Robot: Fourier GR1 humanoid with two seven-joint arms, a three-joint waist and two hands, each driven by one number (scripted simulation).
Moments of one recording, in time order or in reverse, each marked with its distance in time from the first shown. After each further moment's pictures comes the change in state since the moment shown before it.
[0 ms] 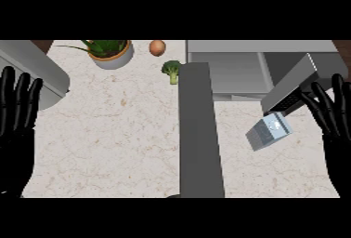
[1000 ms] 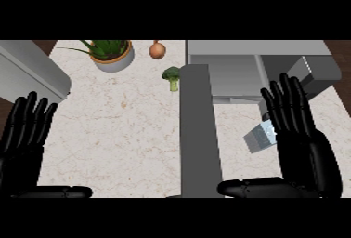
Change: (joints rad) left arm 0.150 -0.006 0.055 0.092 0.151 -0.129 -0.006; right arm -0.046 0.123 0.215 0.022 -0.005 -0.205 0.188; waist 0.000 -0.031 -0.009
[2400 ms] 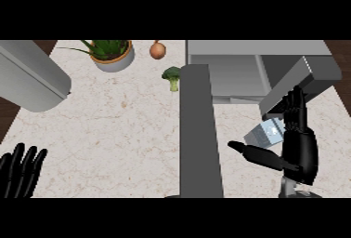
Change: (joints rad) left arm 0.359 -0.068 -0.023 -0.121 -0.028 -0.151 -0.188; right arm 0.038 -0.022 -0.143 0.362 0.156 -0.185 -0.299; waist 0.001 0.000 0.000
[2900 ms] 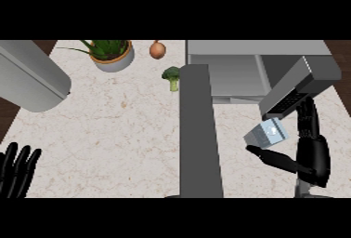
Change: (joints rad) left arm -0.009 0.000 0.033 -0.025 0.026 -0.018 0.042; right arm 0.027 -0.064 -0.126 0.168 -0.075 0.073 -0.154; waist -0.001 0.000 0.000
